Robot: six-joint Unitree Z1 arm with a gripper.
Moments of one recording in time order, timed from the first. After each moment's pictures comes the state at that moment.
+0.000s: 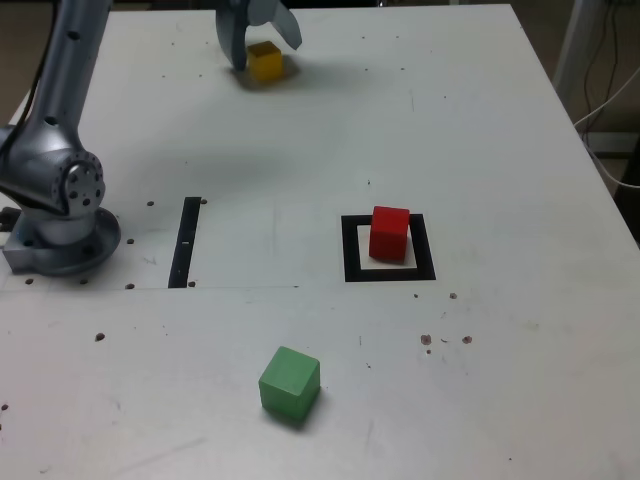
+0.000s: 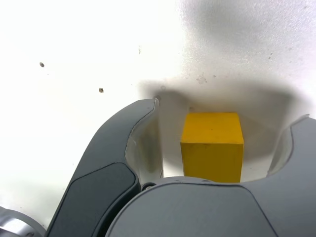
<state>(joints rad) 1.04 2.29 -1.92 1.33 0.18 0.61</state>
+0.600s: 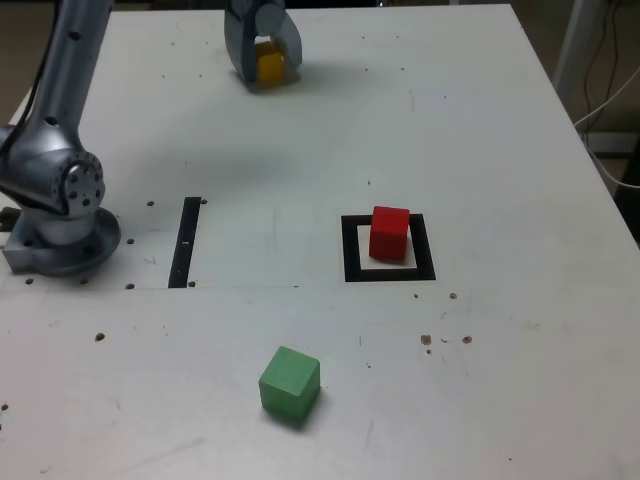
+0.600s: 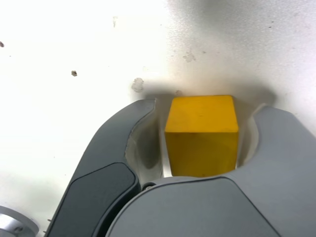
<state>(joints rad) 1.04 2.30 -1.89 1.31 0.10 0.62</state>
